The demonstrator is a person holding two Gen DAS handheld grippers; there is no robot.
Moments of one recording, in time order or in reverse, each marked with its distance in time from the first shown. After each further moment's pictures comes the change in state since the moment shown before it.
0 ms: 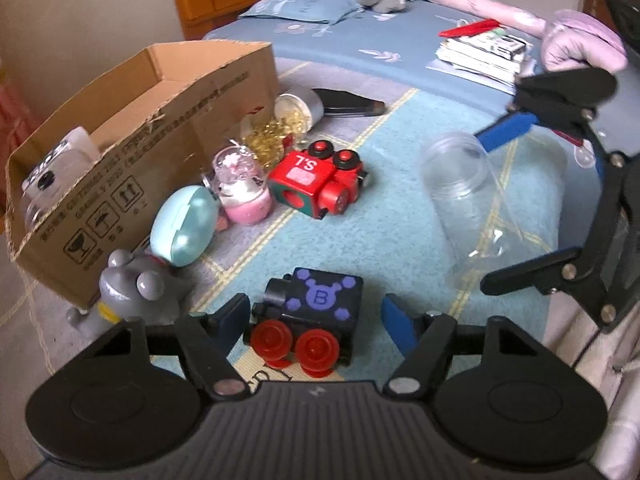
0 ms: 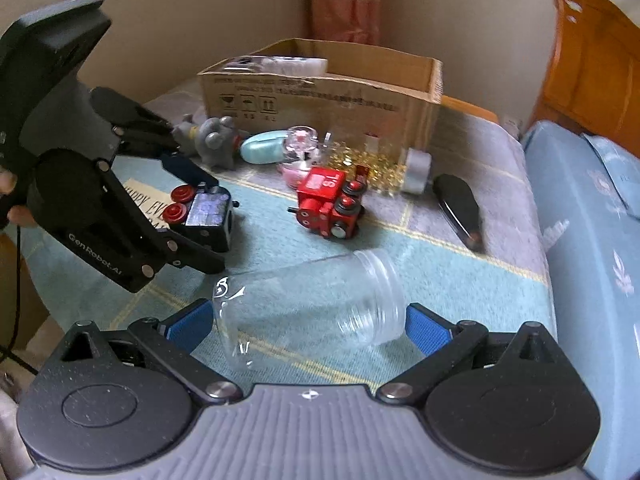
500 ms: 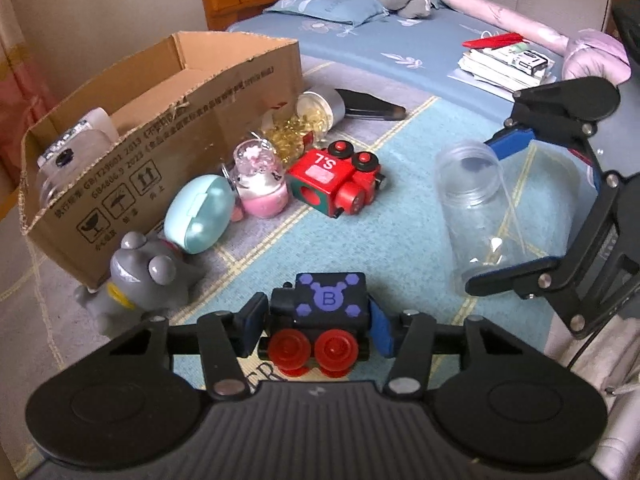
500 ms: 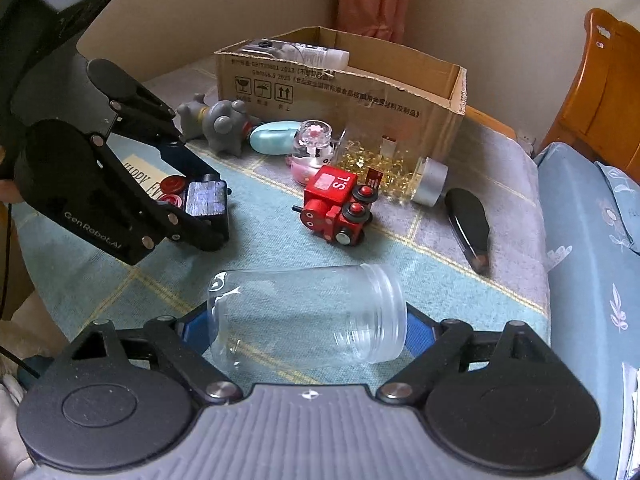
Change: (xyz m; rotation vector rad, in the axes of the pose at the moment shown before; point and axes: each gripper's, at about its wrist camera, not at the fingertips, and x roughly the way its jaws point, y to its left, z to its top) left arm -0.002 0.007 0.000 -0.095 0.012 0.019; right arm 0.010 0.001 0.007 -0.073 0.044 -0.013
